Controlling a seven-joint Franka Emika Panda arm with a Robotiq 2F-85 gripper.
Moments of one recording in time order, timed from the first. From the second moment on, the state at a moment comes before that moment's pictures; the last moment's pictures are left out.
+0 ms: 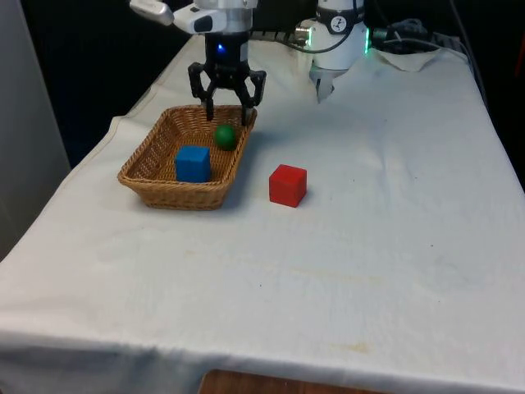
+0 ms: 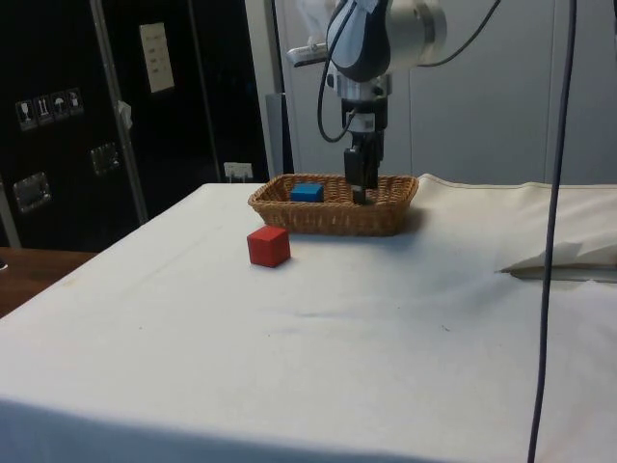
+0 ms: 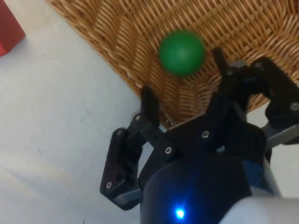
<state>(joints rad) 0.31 0.26 -0.65 -2.45 0.29 2.73 -0.52</state>
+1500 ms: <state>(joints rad) 0.33 0.07 -0.57 -2.47 0.17 2.63 -0.39</state>
